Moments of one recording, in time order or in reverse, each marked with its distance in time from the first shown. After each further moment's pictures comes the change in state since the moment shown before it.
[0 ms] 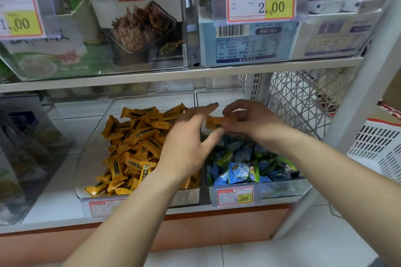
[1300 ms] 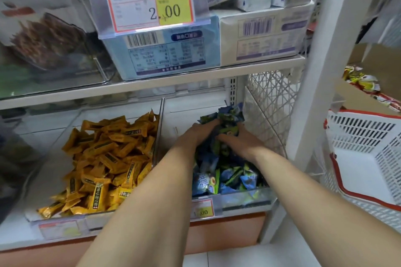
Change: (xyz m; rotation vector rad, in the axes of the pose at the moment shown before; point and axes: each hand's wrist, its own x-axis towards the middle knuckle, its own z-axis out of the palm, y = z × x) left_hand 0.109 -0.017 0.156 -0.288 -0.558 -0.852; right_hand 0.016 0.091 -0.067 -0.342 0.185 0.376
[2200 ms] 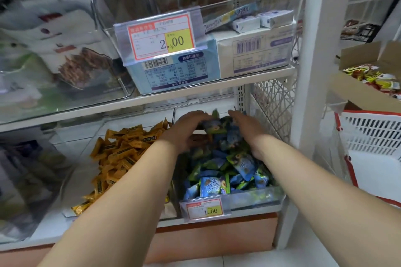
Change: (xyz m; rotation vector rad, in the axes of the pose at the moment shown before) left_hand -0.063 0.010 -0.055 -0.531 -0.072 0.166; right_hand -0.012 -0.052 -0.014 0.439 0.027 0.040
